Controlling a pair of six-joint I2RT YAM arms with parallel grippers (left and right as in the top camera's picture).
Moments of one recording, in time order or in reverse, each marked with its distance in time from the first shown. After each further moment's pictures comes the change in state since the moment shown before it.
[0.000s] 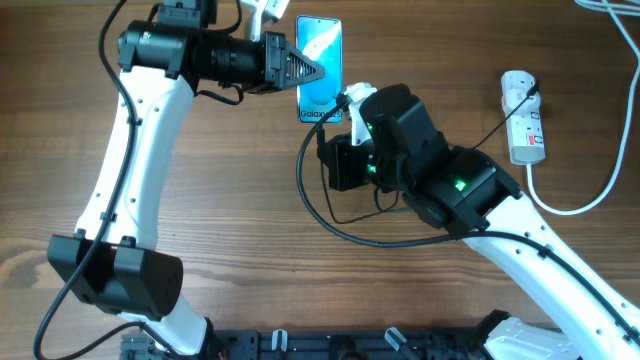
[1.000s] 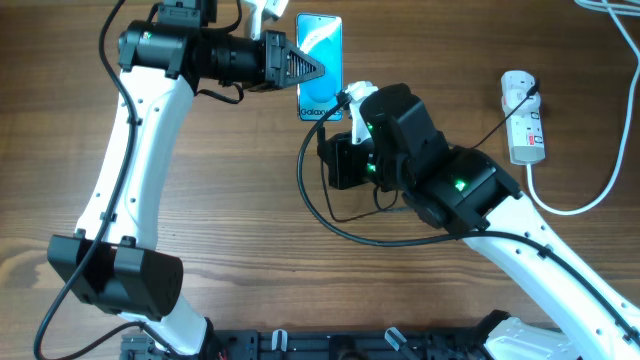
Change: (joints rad) left arm 0.000 0.000 0.000 0.018 -0.001 0.003; right arm 0.000 0.000 0.000 0.009 0.011 0.008
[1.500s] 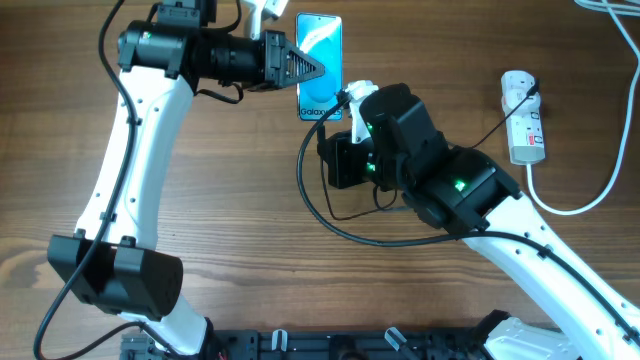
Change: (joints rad) left arm 0.000 0.000 0.000 0.001 0.000 0.000; right arm 0.000 0.000 0.000 0.008 0.012 0.000
